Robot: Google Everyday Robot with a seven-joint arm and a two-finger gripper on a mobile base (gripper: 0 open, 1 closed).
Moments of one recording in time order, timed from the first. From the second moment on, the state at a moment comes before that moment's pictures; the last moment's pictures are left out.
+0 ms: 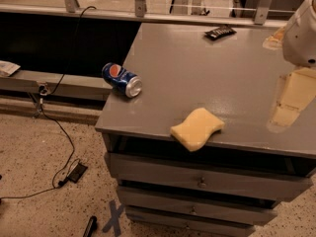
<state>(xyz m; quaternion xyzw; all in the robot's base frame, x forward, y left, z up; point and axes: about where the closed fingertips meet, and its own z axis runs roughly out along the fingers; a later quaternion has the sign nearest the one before) 0.438 -0.217 0.976 -0.60 0.78 -0.03 0.16</state>
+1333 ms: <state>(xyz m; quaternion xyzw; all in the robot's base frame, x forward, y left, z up) 0.449 -0.174 0.908 -0.70 0.70 0.03 0.14</state>
